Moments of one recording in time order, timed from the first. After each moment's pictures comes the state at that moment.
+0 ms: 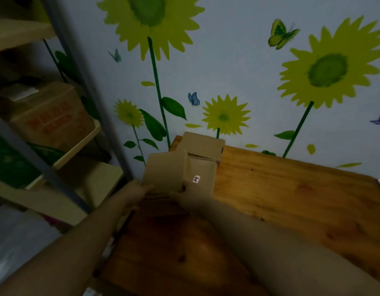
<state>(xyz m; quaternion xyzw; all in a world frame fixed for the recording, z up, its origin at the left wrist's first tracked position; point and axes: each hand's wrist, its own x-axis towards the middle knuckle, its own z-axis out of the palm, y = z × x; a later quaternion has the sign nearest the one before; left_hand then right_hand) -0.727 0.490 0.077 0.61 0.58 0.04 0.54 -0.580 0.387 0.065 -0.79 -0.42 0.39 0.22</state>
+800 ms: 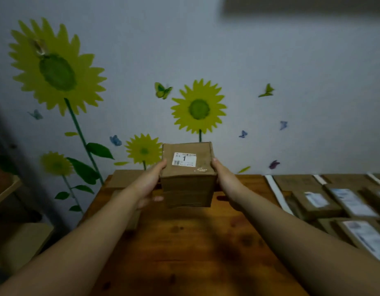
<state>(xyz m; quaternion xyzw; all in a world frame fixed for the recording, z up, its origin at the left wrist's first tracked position) -0.546 0.282 0.202 0.66 0.32 0.11 0.67 -0.413 0.119 0.199 -0.76 -0.15 0.31 0.55</state>
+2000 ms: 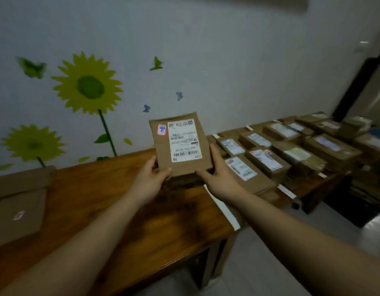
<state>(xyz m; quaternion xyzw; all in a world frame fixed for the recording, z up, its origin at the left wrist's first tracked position) -0.504 0.038 0.180 0.75 0.09 0.09 0.65 -0.457 -0.147 0.188 -0.79 -0.21 0.05 0.58</state>
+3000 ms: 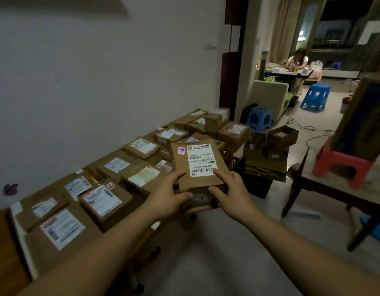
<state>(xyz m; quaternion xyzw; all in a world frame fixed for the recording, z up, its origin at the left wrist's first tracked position) -0.287 -0.507 0.168 0.87 -0.20 -0.07 0.45 -0.330 -0.706 0.135 -0.88 0.04 -0.12 0.45</state>
